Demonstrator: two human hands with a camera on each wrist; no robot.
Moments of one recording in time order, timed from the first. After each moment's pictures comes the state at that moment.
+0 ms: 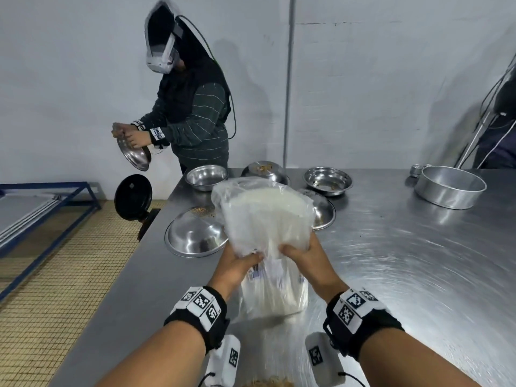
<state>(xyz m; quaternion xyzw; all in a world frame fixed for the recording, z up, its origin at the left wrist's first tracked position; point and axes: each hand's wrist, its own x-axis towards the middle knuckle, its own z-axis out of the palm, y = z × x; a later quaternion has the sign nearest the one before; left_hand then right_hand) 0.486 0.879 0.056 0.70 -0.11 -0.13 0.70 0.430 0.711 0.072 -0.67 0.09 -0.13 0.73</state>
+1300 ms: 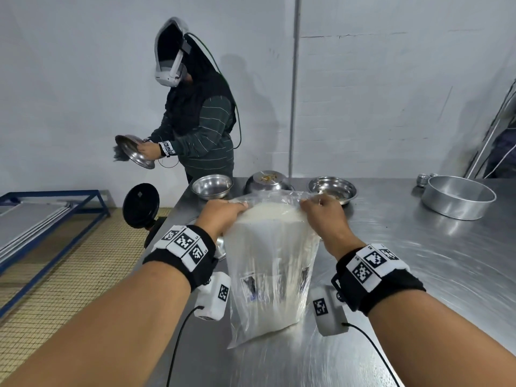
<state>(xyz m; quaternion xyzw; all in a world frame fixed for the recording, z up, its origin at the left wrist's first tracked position) 0.552 0.881 0.162 0.82 -0.01 -0.07 0.56 0.475 0.676 0.154 -0.75 0.19 -0.19 0.61</state>
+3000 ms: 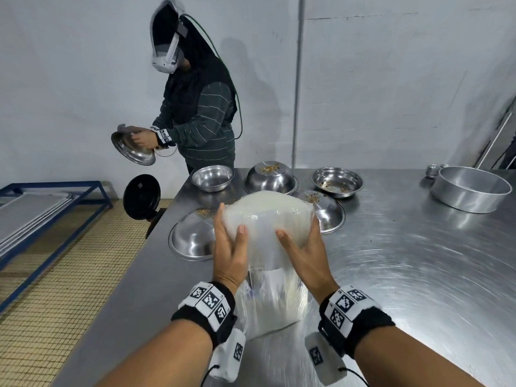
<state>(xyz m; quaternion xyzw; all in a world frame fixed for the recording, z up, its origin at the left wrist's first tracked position) 0.504 0.864 0.063 0.69 -0.16 0.15 0.69 0.453 0.714 0.070 -0.70 0.02 -0.24 0.67</state>
